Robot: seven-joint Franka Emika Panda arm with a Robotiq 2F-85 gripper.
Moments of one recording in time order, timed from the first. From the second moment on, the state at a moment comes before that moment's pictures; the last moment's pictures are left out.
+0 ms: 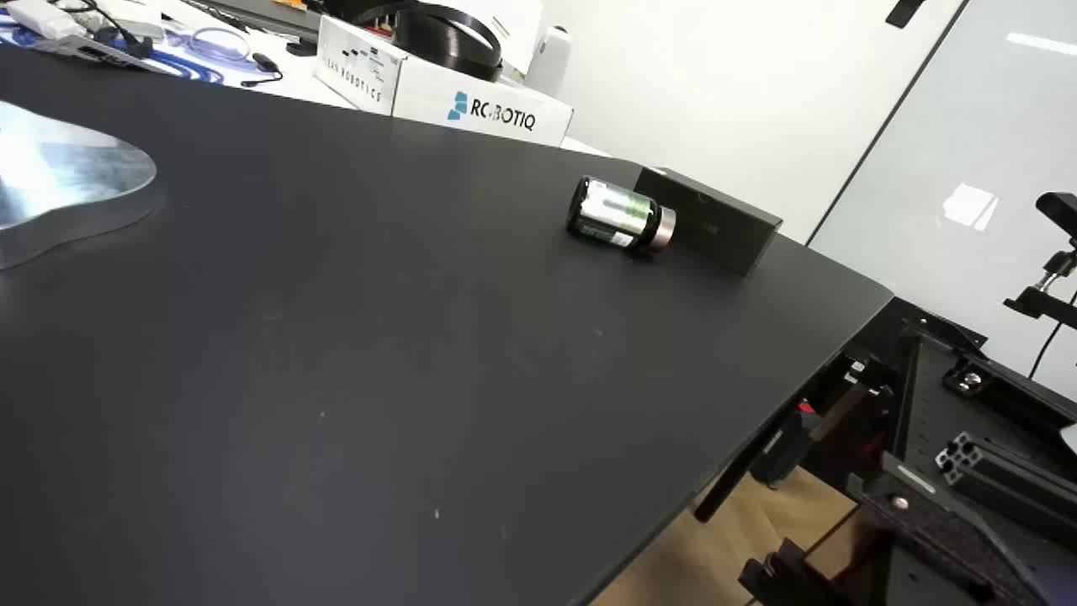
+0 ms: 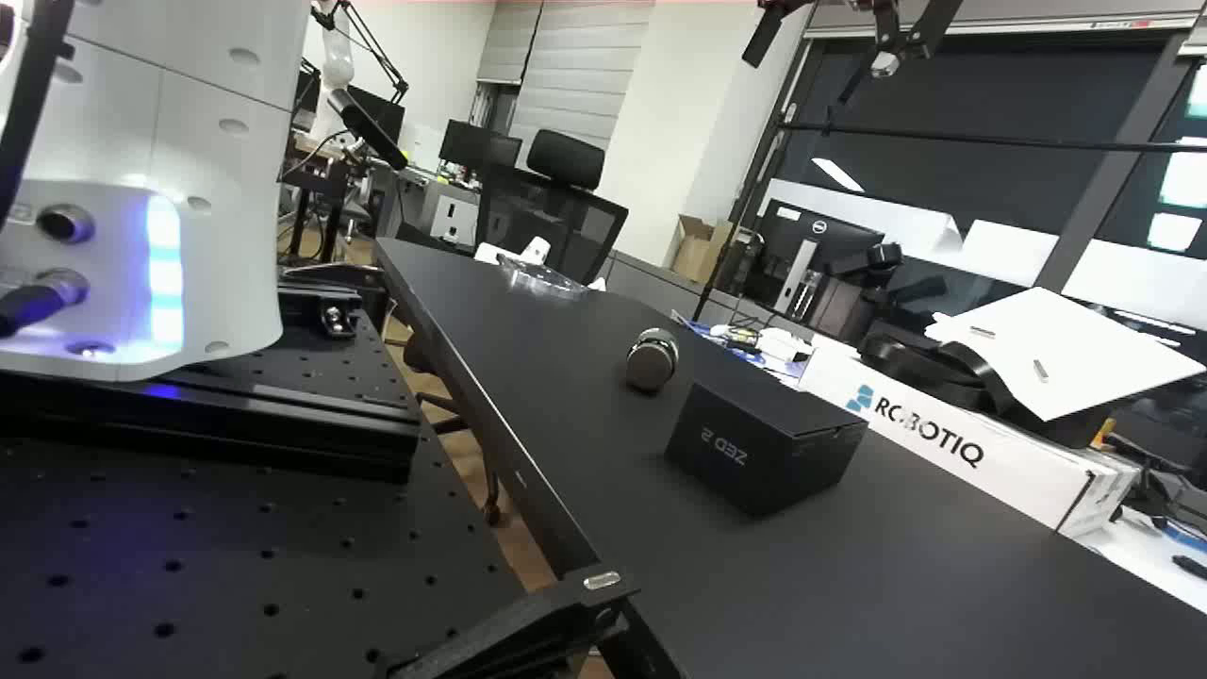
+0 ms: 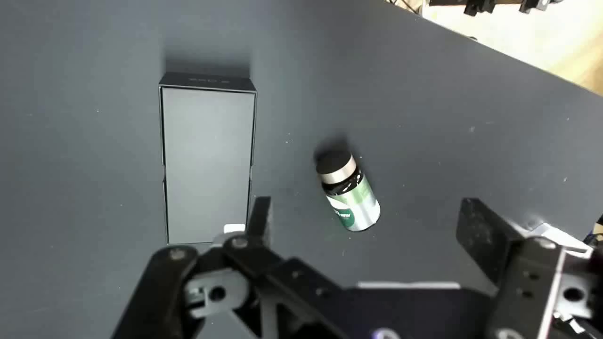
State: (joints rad) arm 0.01 -0.53 -0.39 -2.51 0.08 1.98 -0.61
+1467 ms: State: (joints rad) arm 0.07 -0.30 -0.18 -2.56 0.08 2.31 -0.73
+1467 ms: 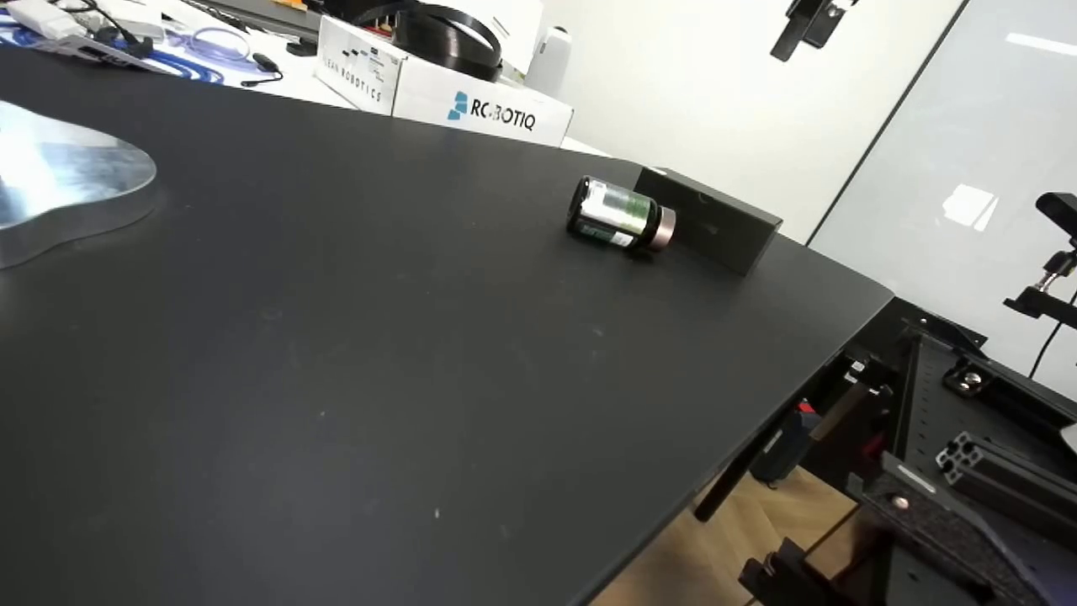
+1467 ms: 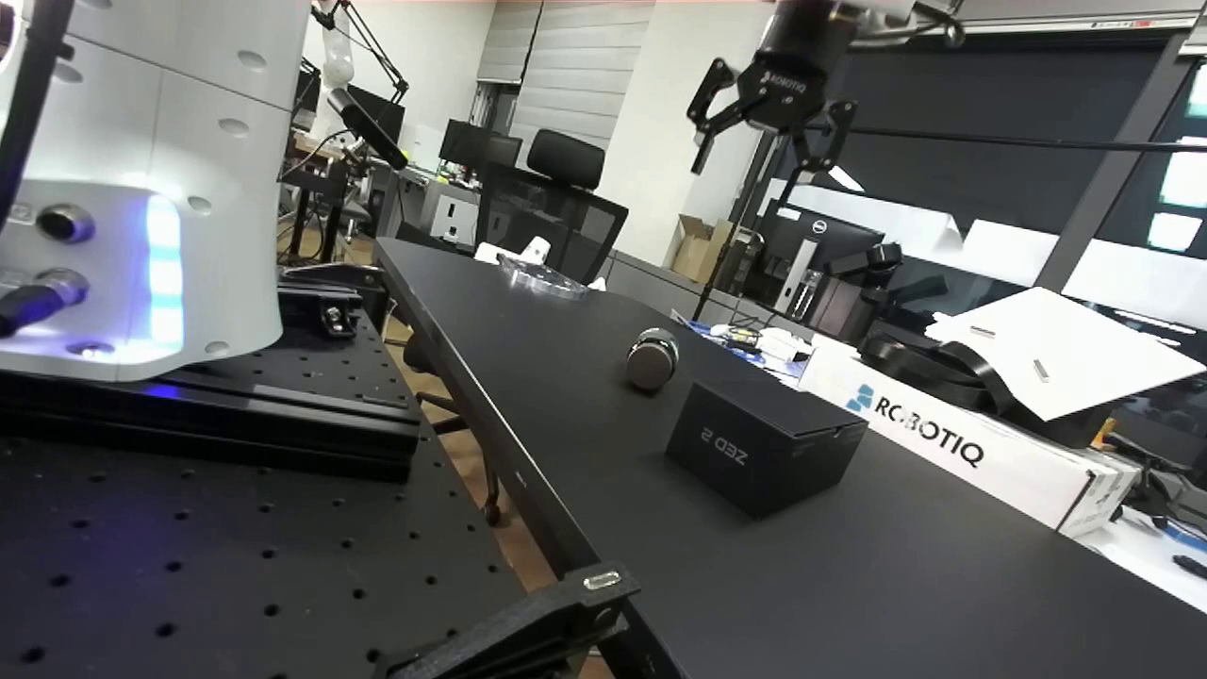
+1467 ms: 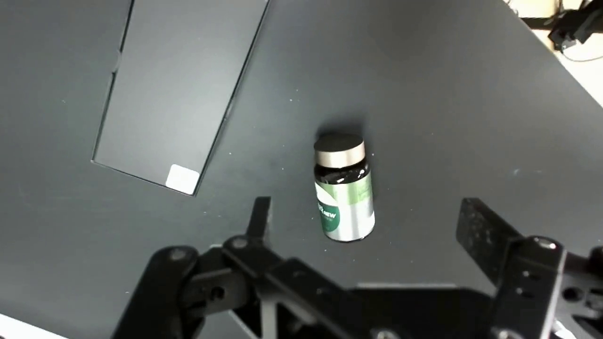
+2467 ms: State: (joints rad) arm 0.08 0.19 0.05 -2.57 0.05 2.88 -0.64
